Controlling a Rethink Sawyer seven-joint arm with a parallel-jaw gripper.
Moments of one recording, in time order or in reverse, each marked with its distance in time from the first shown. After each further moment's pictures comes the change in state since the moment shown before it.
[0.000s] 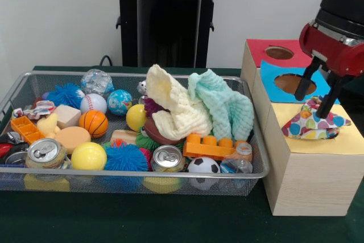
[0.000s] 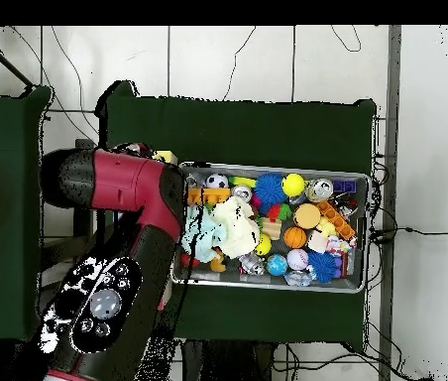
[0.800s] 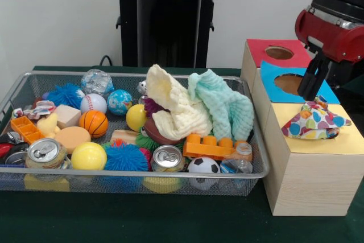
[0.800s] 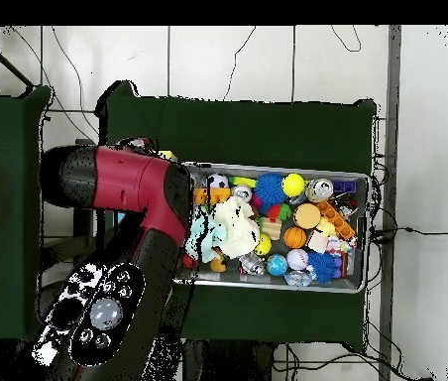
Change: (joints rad) arm -0.007 -0.027 -0.023 0.000 -0.005 0.000 0.000
